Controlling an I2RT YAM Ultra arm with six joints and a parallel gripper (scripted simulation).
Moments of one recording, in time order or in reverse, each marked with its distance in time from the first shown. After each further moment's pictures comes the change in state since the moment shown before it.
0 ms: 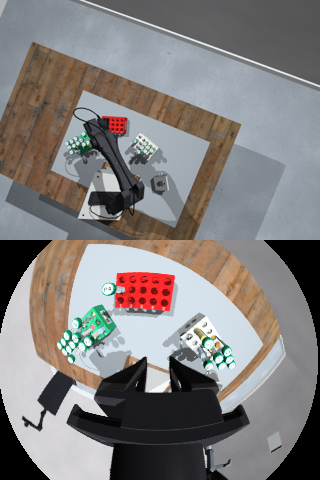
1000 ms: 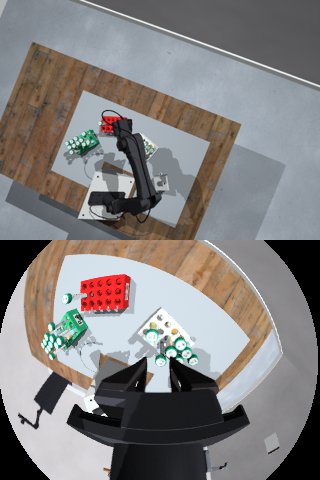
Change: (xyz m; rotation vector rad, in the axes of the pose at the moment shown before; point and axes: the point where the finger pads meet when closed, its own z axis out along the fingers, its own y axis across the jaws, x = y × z) arm 0.009 -0.107 -0.005 0.013 -0.007 -0.006
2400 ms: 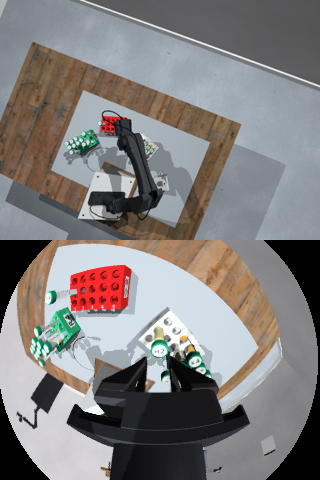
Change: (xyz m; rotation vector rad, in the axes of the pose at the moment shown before) arm 0.001 0.012 0.052 0.002 0.029 -0.030
